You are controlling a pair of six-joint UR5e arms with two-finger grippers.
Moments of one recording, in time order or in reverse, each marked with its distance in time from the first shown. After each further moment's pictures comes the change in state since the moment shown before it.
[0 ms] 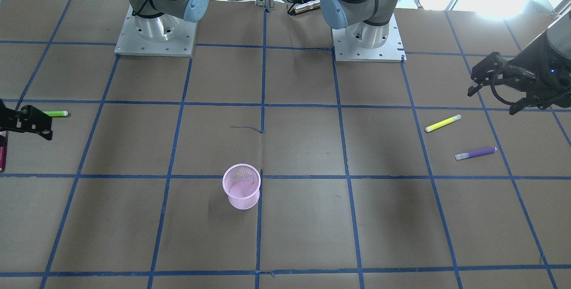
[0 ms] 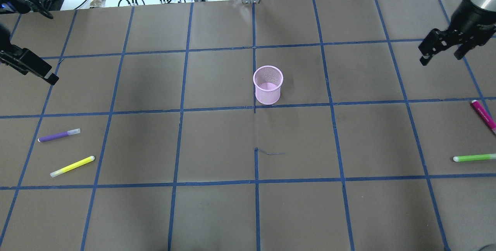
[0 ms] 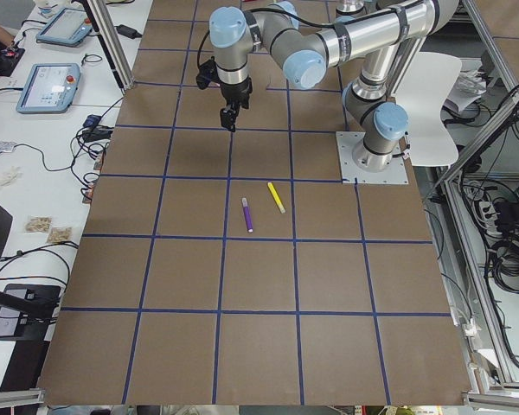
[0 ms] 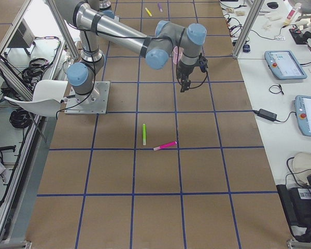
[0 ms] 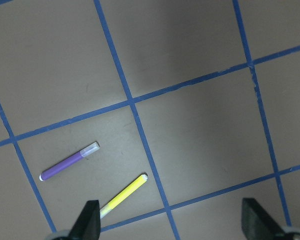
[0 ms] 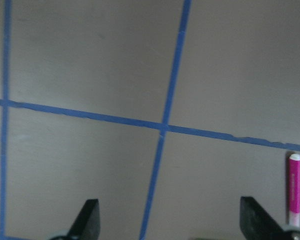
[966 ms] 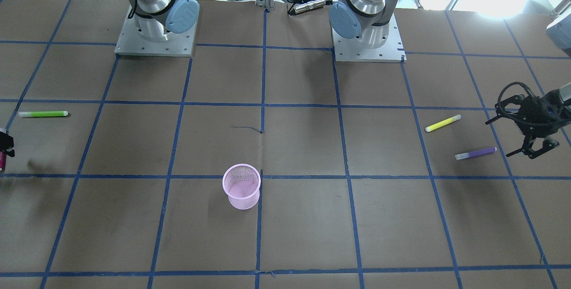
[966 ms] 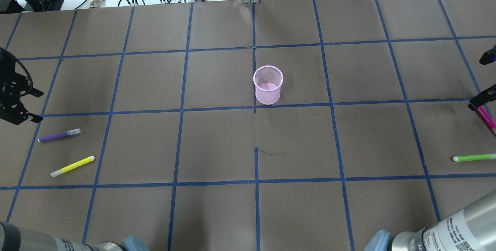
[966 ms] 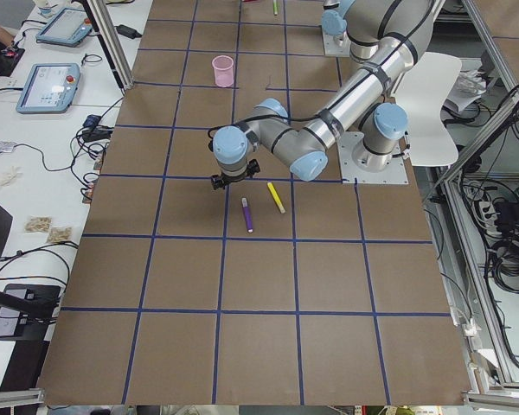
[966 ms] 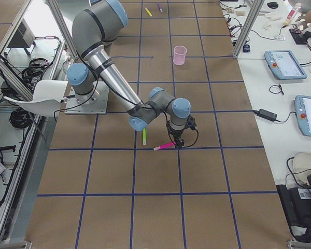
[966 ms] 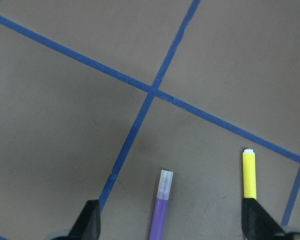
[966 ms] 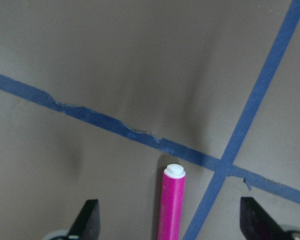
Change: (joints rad) left arm 0.271 -0.237 -0.129 0.219 -0.129 1.049; right arm -0.289 0.243 0.159 -0.477 -0.007 -0.506
